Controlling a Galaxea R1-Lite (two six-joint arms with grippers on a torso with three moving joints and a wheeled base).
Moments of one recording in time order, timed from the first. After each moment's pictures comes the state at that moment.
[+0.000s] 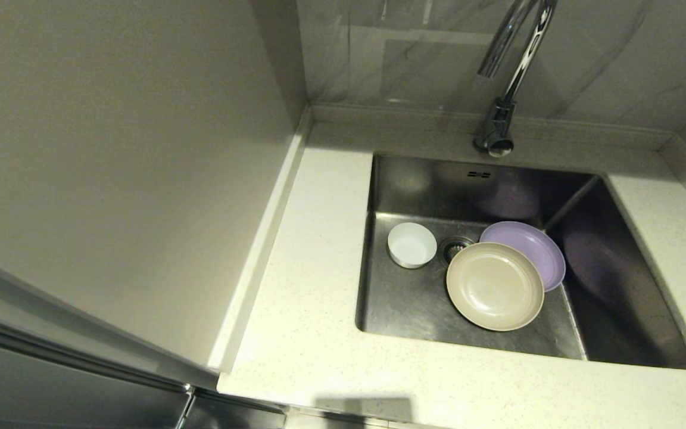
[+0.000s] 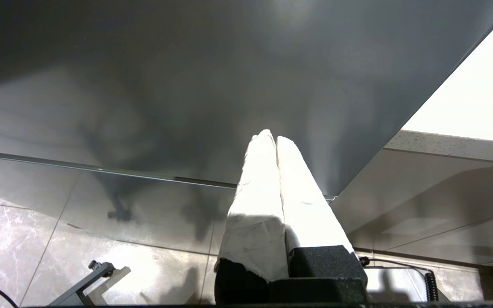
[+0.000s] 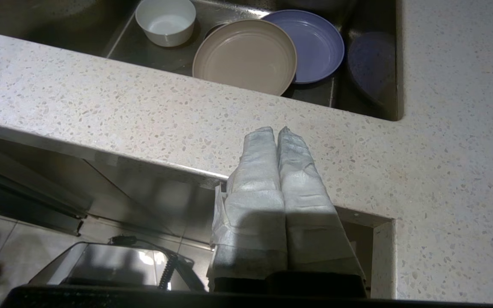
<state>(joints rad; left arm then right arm) 0.00 0.00 0.00 0.00 0.02 -0.02 0.00 0.00 0.00 0.00 0.02 -0.03</state>
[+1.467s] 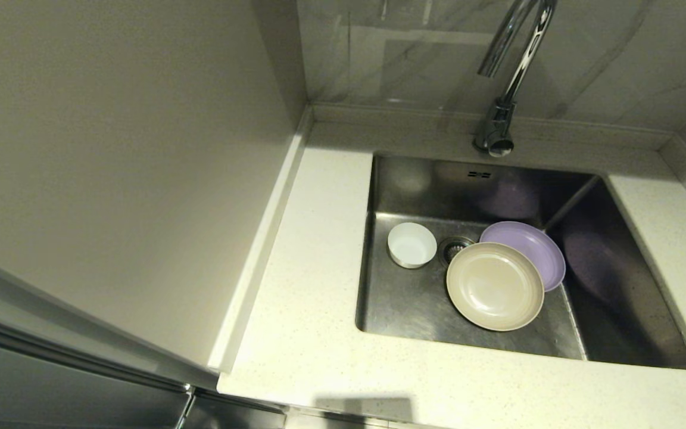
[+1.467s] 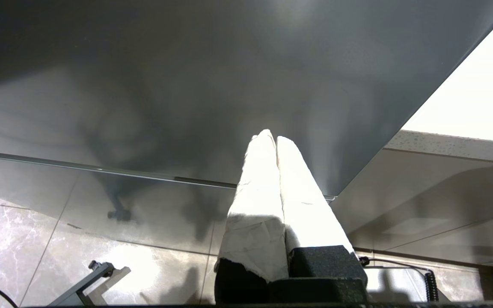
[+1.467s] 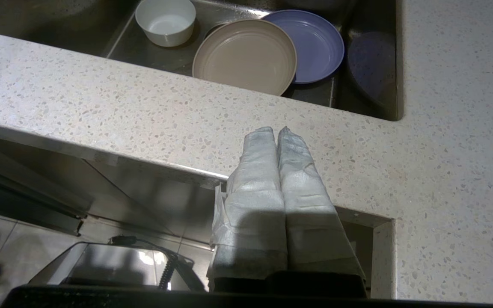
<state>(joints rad) 0.00 0.00 0.00 0.00 0.02 -0.02 0.00 0.00 0.00 0.00 0.02 -0.03</state>
